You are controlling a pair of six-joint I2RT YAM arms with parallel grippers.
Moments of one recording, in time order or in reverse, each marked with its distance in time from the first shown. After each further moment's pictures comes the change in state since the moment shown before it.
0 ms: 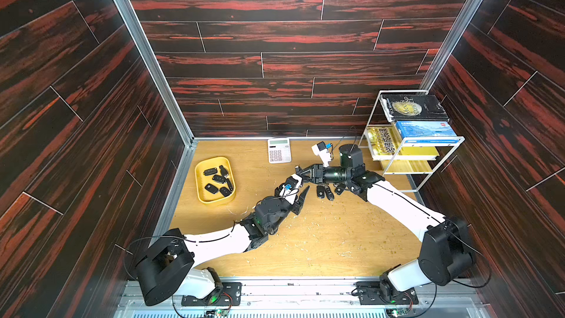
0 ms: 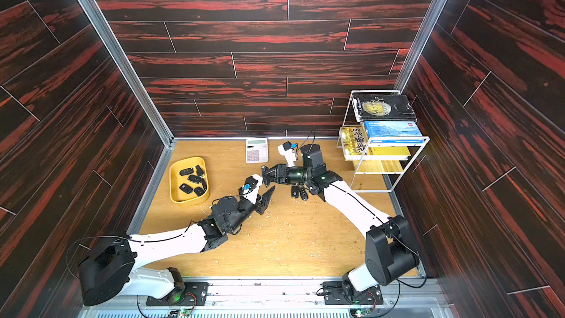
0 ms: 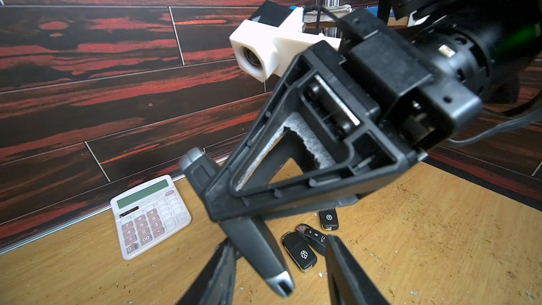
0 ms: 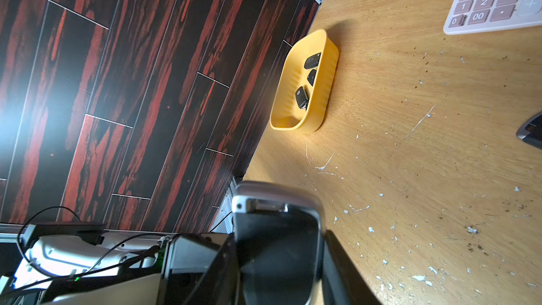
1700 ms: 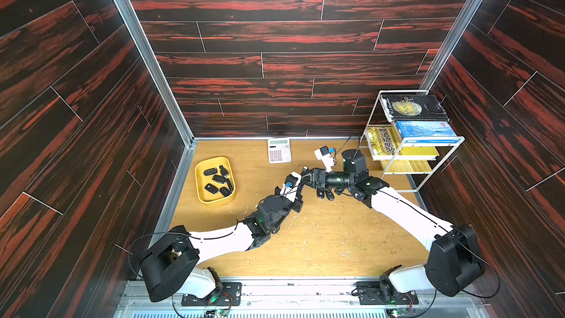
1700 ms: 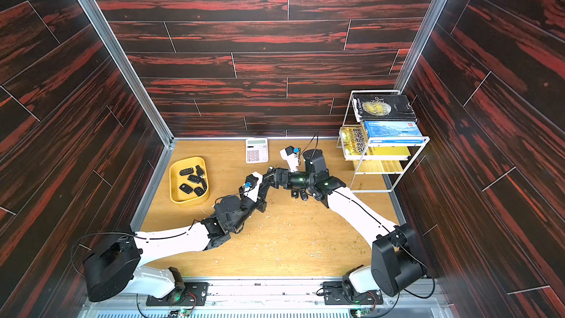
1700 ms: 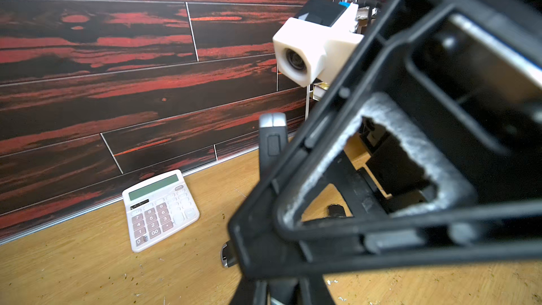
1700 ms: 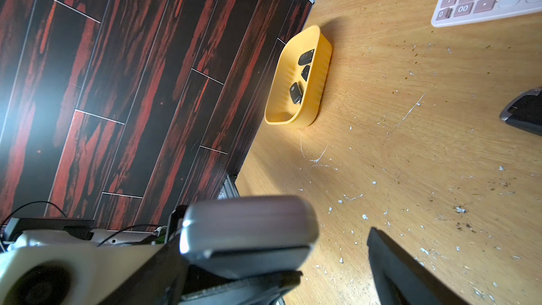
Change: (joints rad) left arm 0.000 0.039 0.019 0.019 -0.057 -0.023; right arm 0.010 -0.074 -0.078 -0.003 0.042 -0.011
